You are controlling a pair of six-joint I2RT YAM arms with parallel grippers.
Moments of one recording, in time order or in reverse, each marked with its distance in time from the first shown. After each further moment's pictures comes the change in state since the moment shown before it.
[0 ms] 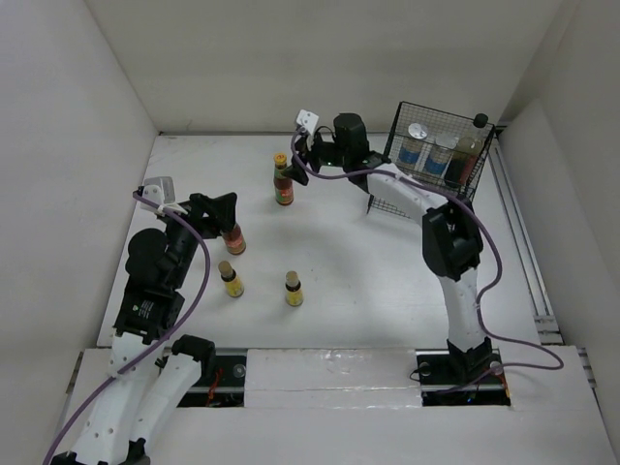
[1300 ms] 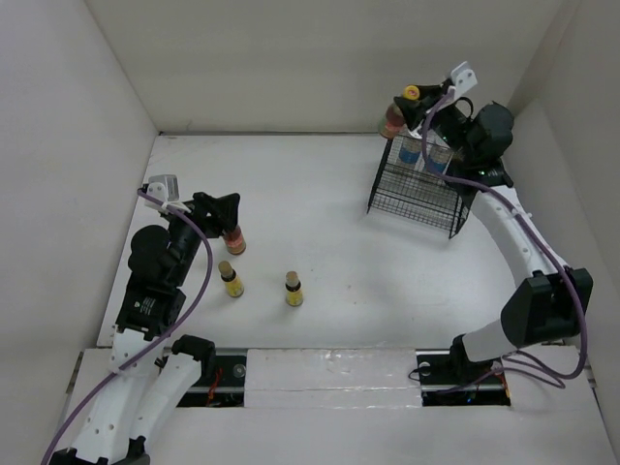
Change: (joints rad) left arm 0.000 0.019 0.000 0.000 0.026 0.000; right arm -0.354 -0.668 -0.459 0.362 0.133 0.224
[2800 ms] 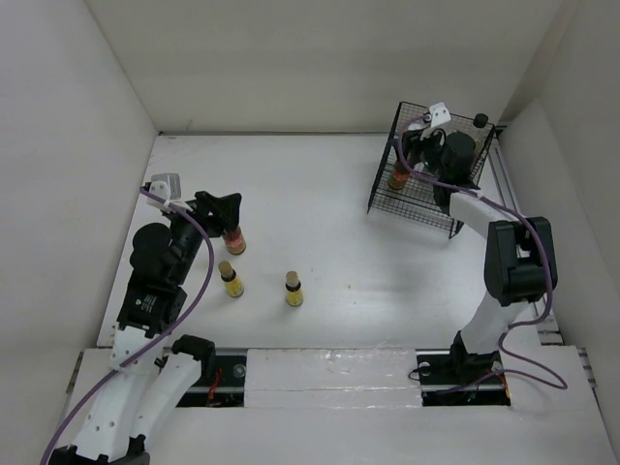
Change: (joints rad) left arm 0.000 0.014 0.000 0.000 0.008 0.000; right arm -0.089 0.294 -0.203 0.182 0.178 0.027
